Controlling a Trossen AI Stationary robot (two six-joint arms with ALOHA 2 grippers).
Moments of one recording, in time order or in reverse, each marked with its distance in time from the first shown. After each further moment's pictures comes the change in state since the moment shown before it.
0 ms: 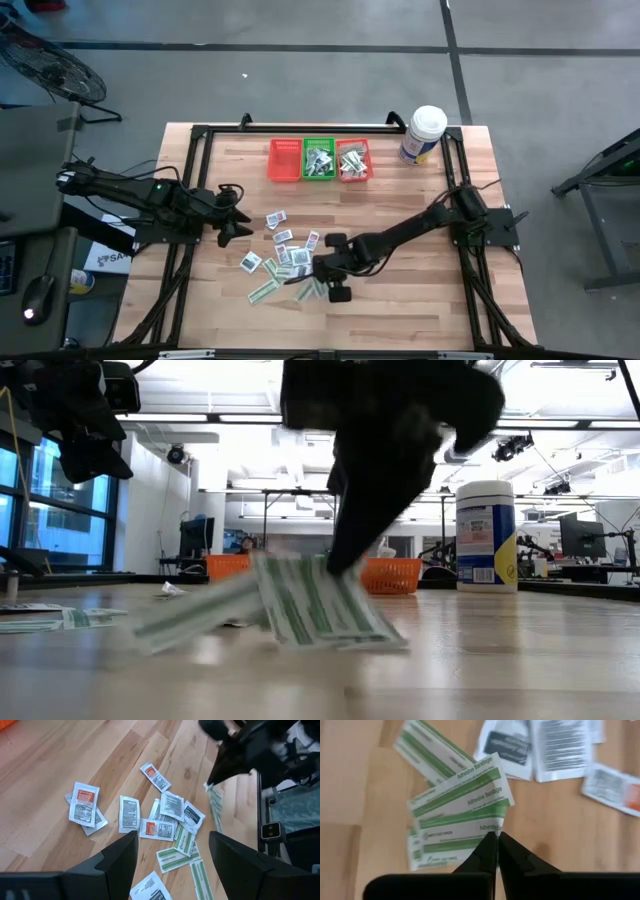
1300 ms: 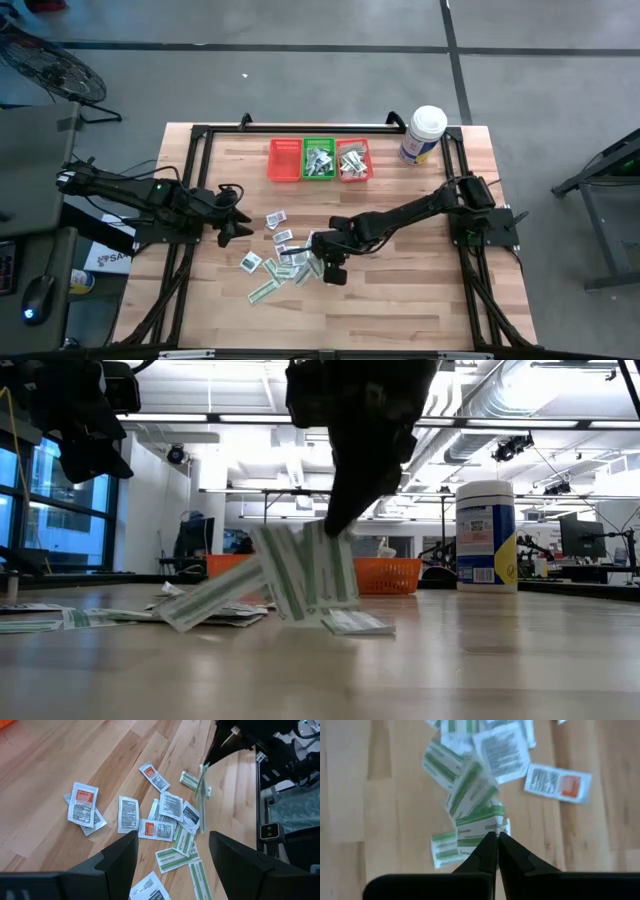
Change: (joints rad) left arm 0.000 0.000 0.000 0.004 0.003 -0.002; right arm -0.101 -0.085 0.007 -0.086 -0.055 0.082
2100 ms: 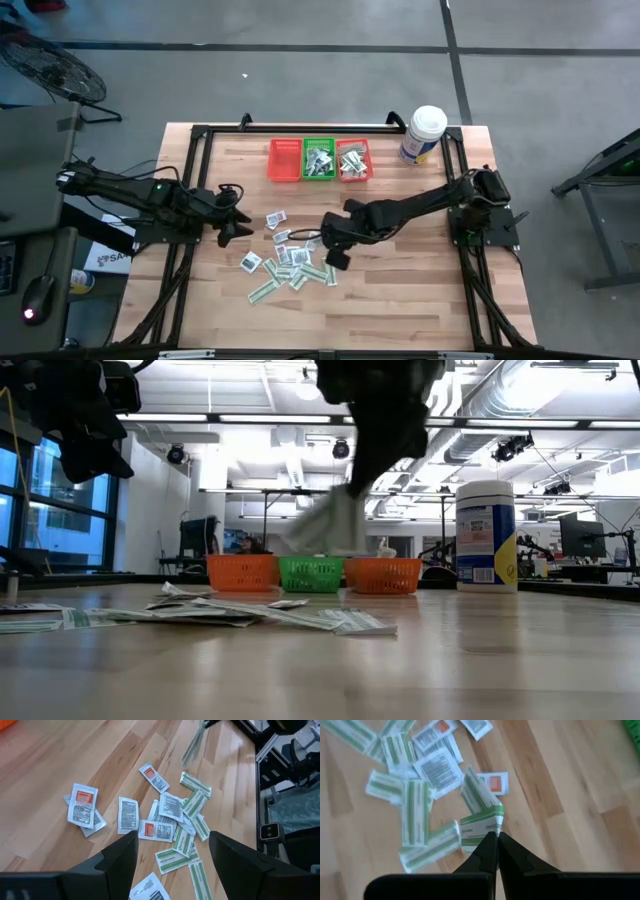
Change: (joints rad) left arm 0.000 0.000 -0.001 0.004 -0.002 0.003; right arm -0.026 -0.127 -0.002 -0.167 0.202 0.163
